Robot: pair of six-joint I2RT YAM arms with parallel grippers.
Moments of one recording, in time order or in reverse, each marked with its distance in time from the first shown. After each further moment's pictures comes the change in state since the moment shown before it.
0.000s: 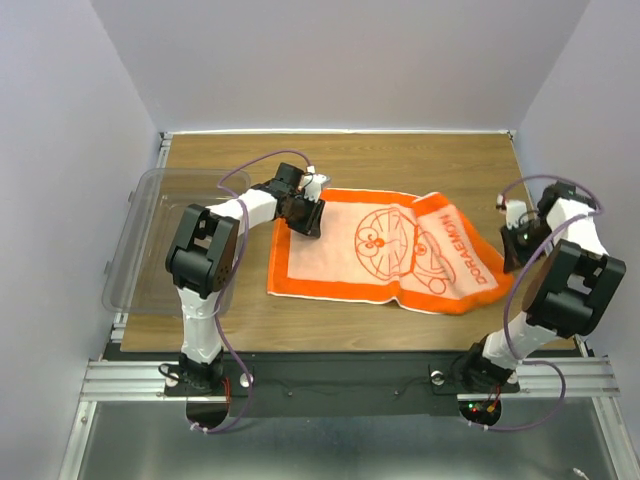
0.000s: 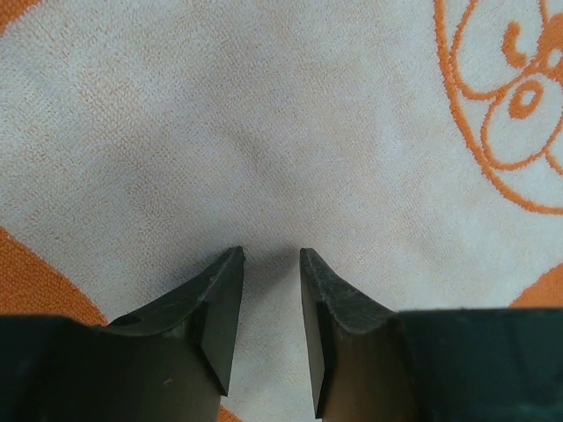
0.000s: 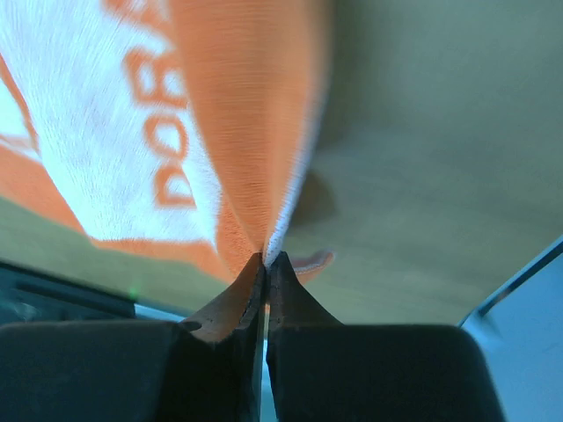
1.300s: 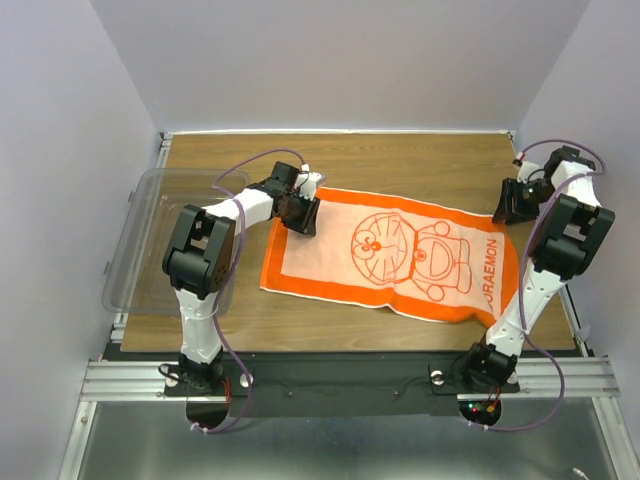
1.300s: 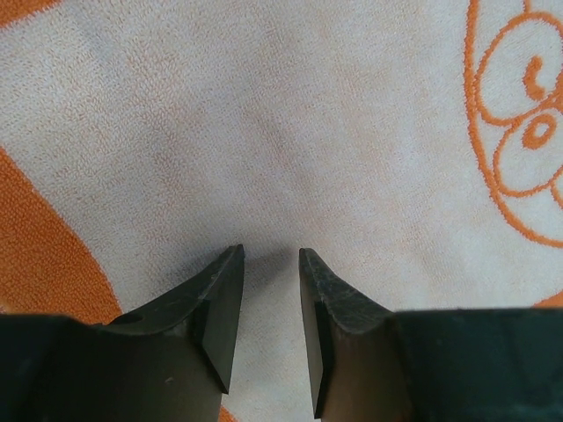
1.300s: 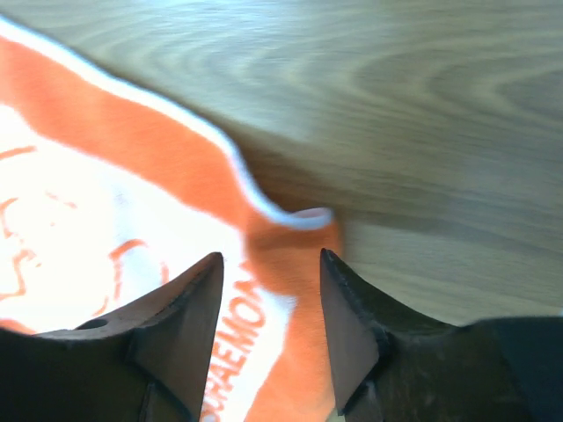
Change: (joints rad) left arm 0.014 -0.019 -0.009 -0.007 -0.031 -0.016; right arm -0.035 0.563 0.599 0.050 -0.161 0.288
